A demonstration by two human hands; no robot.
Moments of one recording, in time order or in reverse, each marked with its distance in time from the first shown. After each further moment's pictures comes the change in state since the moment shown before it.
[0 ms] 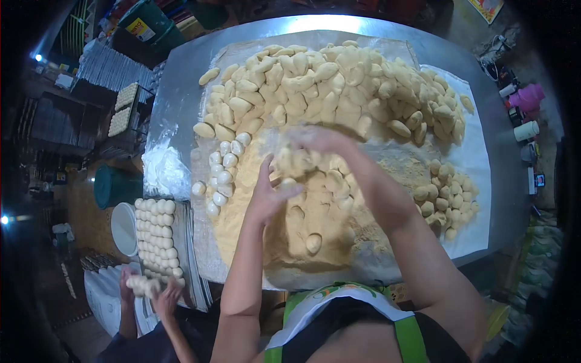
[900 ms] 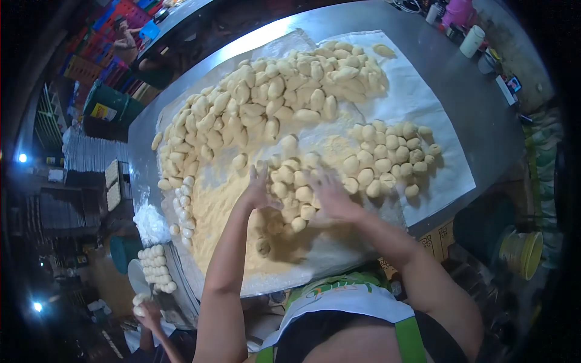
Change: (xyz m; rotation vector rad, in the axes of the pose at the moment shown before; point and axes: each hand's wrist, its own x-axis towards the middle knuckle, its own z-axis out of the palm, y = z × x) left_hand 0.050 -0.068 0.131 1.476 -0.507 0.309; right_hand -0.304 0.105 0.073 -0.577 0.781 0.115
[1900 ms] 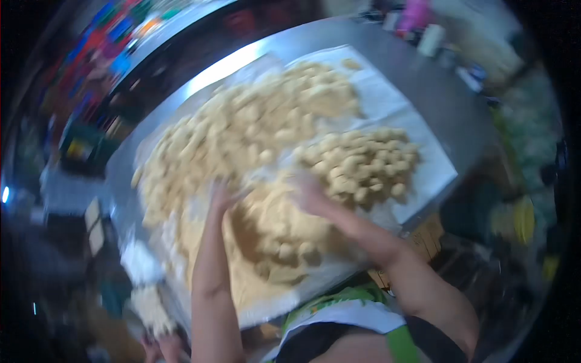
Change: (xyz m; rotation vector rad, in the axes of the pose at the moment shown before) left_hand 0.052 -0.052 -0.056 0.048 0.126 -0.159; right_hand 0.055 -0.004 0.033 0.124 0.189 0.032
